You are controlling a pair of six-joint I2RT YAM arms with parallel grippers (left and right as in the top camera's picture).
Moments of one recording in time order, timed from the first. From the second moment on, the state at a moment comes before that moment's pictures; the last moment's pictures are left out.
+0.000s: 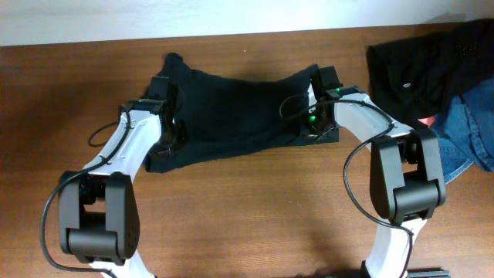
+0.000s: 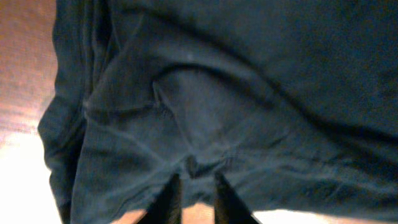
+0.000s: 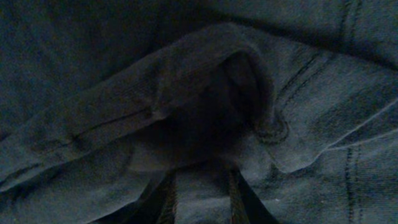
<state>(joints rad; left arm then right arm) -0.15 1.91 1.35 -0.87 -0.06 -0.37 0.15 2.06 1.39 -0.70 -0.14 0.21</state>
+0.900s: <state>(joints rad) -0.26 1.94 1.34 -0.80 -0.20 -0.18 0.15 2.06 1.39 -0.70 -0.14 0.21</state>
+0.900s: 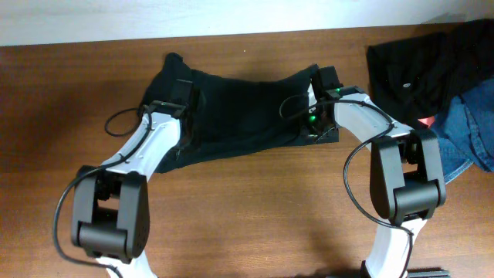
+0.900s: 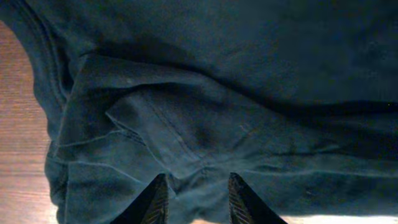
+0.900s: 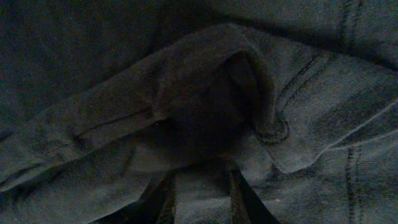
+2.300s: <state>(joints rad) -0.30 1.99 1.33 -0.81 -0.34 -0.07 0.16 2.06 1.39 -0.69 -0.17 0.22</state>
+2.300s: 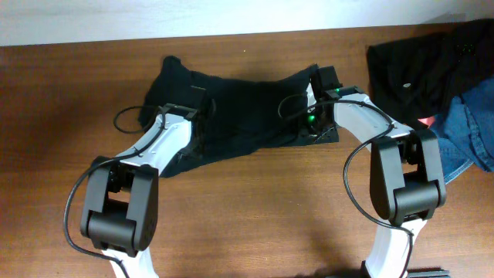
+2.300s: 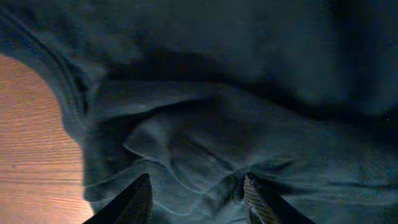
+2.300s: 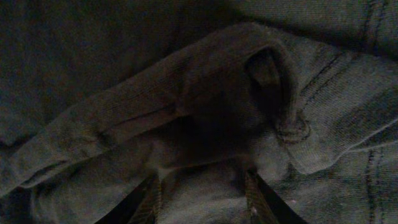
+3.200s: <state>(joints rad) -0.28 1.83 1.30 -0.82 -0.19 -0.06 0.16 2.06 1.39 -0.69 -0.18 0.22</state>
